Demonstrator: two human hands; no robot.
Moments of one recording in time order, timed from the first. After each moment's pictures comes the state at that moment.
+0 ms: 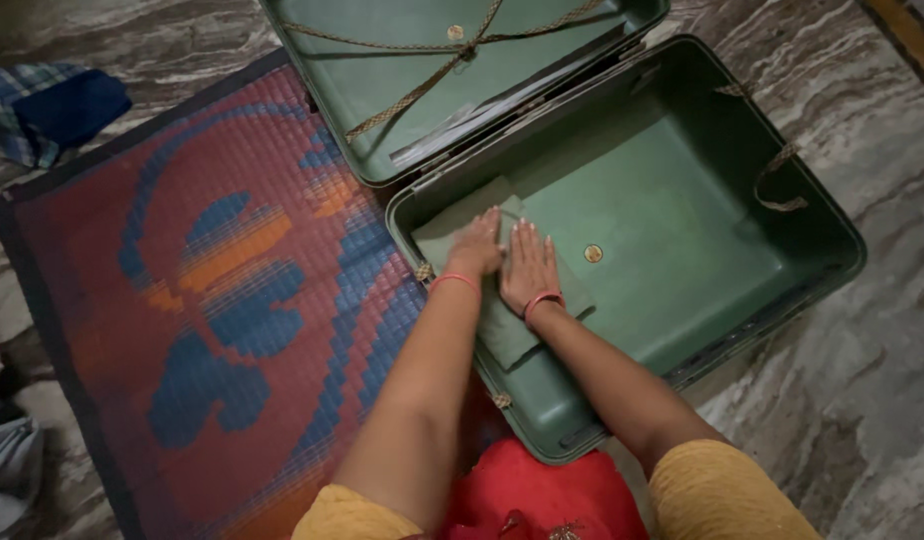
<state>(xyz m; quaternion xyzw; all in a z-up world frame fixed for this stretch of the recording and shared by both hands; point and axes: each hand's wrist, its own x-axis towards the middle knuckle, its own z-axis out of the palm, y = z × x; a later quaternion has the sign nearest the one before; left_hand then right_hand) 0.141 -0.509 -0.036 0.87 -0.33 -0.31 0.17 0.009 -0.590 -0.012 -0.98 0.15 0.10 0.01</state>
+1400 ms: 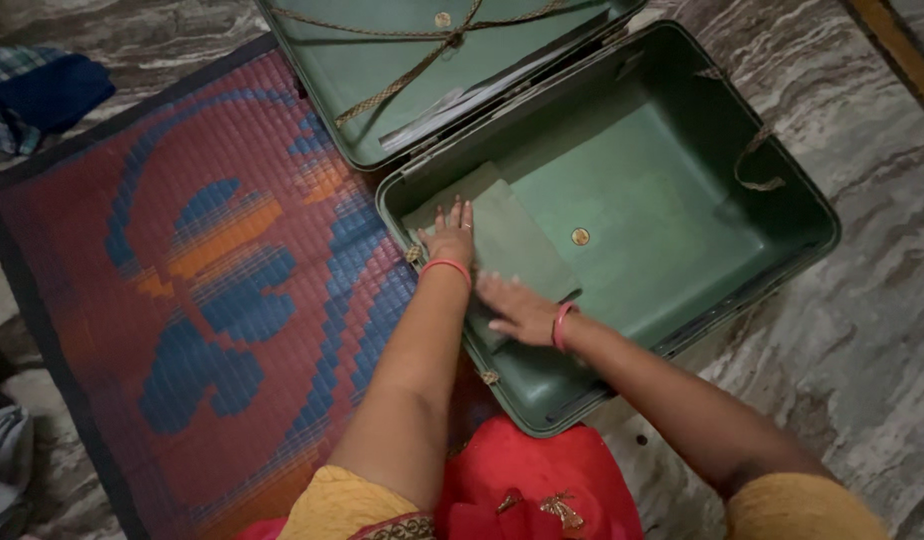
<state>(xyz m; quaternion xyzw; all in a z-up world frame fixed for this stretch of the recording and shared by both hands) 0.130 -0.488 0.034 0.90 -0.25 -0.37 0.01 -0.065 -0.596 0.018 -0.90 -0.16 0.30 0.26</state>
